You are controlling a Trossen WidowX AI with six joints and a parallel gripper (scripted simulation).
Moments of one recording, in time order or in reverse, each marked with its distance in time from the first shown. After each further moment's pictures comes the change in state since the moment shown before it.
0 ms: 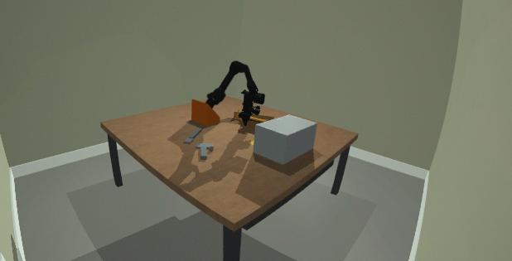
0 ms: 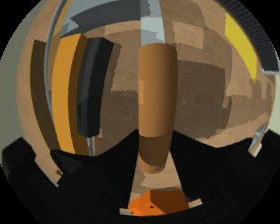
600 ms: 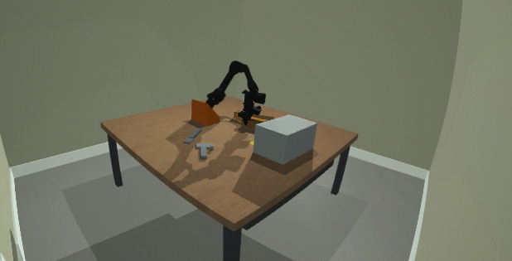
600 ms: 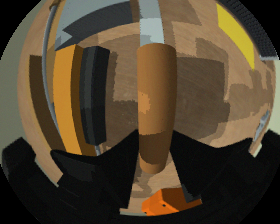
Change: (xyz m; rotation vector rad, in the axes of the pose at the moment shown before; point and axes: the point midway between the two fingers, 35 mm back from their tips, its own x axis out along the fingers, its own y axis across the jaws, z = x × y) arm -0.001 0.007 0.003 0.117 0.001 0.003
